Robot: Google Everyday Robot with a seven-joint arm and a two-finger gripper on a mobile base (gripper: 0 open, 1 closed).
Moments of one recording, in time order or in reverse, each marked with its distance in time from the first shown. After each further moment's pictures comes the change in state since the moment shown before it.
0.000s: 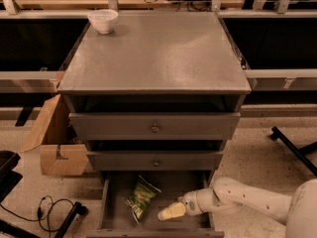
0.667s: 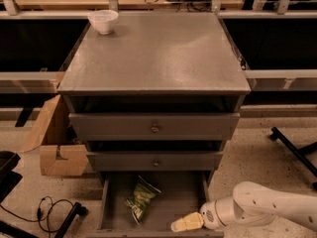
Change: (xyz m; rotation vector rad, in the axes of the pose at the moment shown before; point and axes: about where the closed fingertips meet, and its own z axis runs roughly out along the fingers) arm 0.042 0.068 -0.100 0.195 0.133 0.189
